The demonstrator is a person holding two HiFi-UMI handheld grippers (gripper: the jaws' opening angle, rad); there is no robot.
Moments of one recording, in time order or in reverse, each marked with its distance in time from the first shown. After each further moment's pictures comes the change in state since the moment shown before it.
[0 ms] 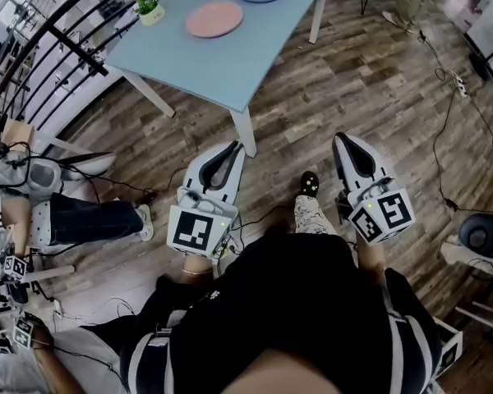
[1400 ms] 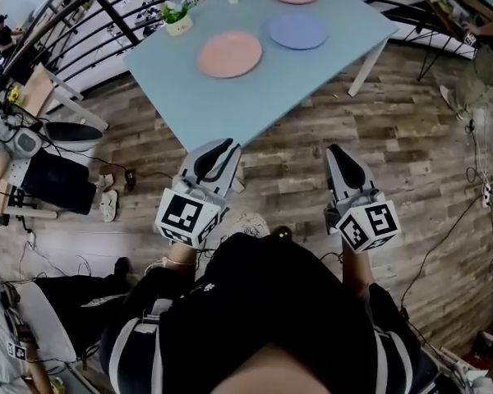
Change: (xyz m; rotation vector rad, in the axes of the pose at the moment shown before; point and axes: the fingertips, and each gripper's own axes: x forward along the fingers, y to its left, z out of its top) left arm 0.256 0.064 -0.012 -0.012 0.140 0.278; right arm 0.185 -0.240 0.020 0.075 0.054 0.313
